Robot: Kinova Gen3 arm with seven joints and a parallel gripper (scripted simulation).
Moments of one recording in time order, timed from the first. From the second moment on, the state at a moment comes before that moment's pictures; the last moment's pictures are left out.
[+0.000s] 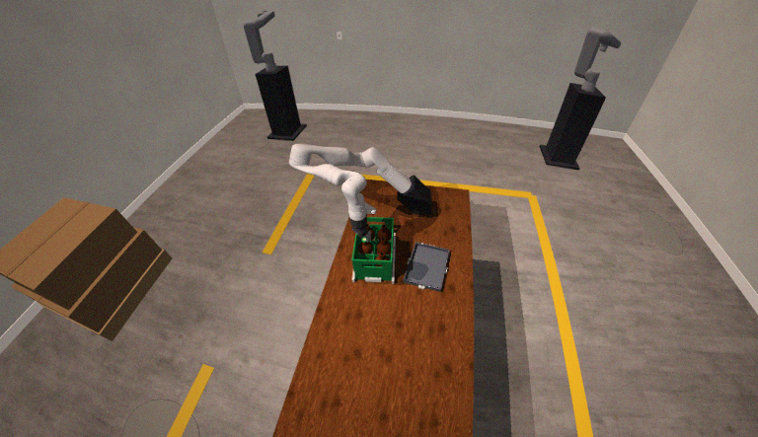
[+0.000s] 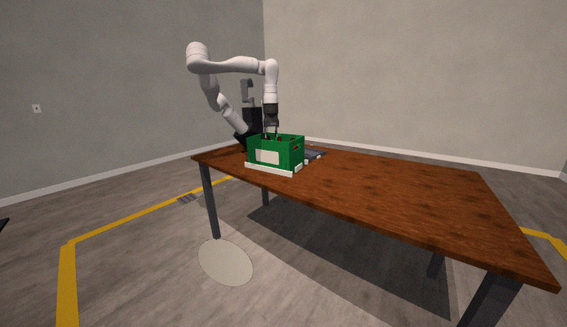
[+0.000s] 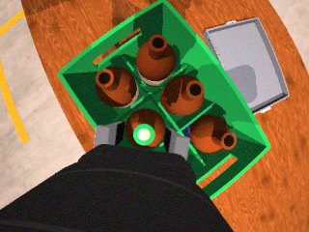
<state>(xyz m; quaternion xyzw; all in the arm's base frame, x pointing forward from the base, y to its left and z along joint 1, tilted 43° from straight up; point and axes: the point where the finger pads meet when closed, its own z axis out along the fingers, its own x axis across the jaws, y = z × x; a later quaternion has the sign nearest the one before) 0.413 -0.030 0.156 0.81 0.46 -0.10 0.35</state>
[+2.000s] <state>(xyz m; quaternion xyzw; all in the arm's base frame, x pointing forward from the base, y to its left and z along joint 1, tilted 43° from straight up) 0.421 -0.062 0.121 0.81 0.46 -0.10 0.35</state>
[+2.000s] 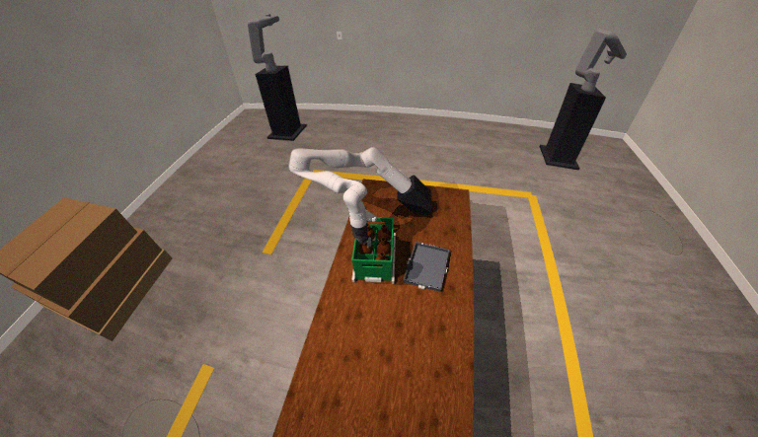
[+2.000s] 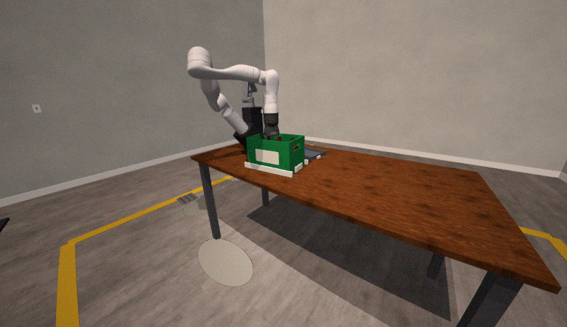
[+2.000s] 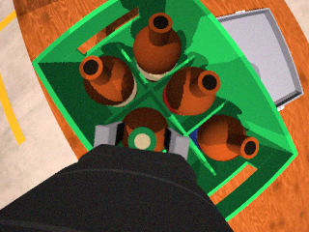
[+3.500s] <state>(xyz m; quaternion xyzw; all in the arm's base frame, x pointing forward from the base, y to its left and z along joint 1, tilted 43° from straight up) 0.420 -0.063 0.120 0.81 0.45 -0.10 0.35</state>
